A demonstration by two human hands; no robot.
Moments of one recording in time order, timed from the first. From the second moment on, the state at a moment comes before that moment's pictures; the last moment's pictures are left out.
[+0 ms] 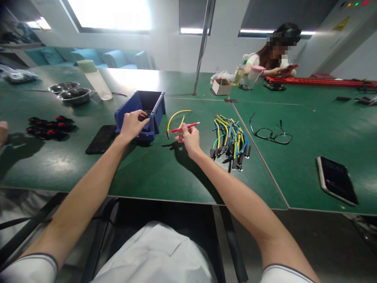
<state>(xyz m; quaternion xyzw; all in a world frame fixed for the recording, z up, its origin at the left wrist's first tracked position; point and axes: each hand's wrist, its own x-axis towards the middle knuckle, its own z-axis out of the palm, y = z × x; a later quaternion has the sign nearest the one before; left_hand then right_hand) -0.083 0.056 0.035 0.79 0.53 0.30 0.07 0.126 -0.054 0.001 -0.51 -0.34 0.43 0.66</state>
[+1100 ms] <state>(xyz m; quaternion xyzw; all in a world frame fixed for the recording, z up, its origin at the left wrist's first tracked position) -0.048 -0.002 0.043 0.77 0.41 0.49 0.04 0.133 -0.051 0.004 -0.51 -0.30 0.41 0.69</state>
